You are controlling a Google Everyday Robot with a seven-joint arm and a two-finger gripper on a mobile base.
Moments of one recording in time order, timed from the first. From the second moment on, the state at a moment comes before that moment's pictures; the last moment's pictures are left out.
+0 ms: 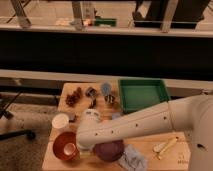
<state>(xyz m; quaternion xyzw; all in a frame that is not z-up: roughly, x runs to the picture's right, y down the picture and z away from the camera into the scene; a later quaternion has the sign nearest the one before) -0.119 0.292 0.711 -0.32 -0.13 -0.02 0.94</state>
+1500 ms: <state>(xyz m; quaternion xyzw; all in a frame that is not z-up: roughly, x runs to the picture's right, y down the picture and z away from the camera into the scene) -0.143 0.300 0.701 -0.31 -0.12 -0.03 0.94</state>
